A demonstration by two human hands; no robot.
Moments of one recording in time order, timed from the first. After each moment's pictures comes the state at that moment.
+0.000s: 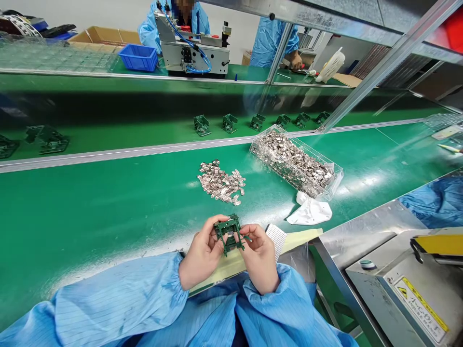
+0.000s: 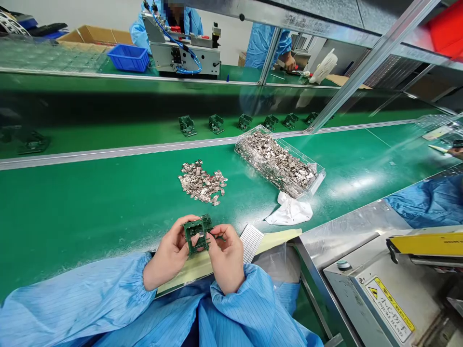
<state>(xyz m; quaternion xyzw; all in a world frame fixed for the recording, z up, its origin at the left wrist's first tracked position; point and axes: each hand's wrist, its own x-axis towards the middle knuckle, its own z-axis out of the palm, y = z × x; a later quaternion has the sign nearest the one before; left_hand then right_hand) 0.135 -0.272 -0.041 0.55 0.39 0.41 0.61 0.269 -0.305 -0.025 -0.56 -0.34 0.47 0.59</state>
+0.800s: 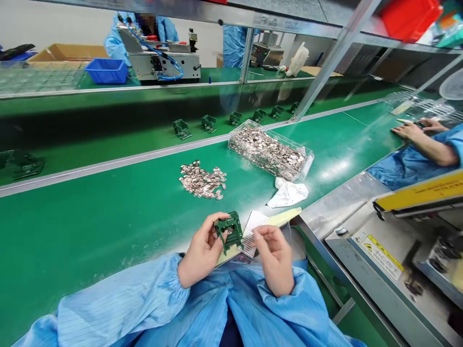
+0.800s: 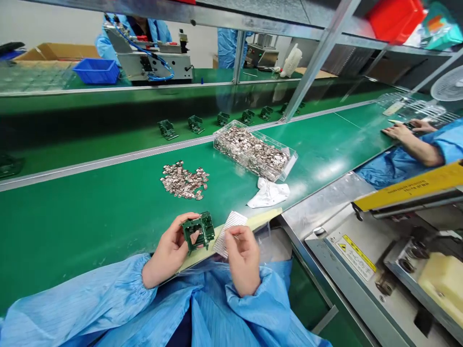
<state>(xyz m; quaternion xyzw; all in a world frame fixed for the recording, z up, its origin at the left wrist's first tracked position) 0.154 -0.285 -0.029 0.60 0.34 0.37 0.62 0.314 -0.362 -0.027 -0.63 -0.32 0.33 0.63</state>
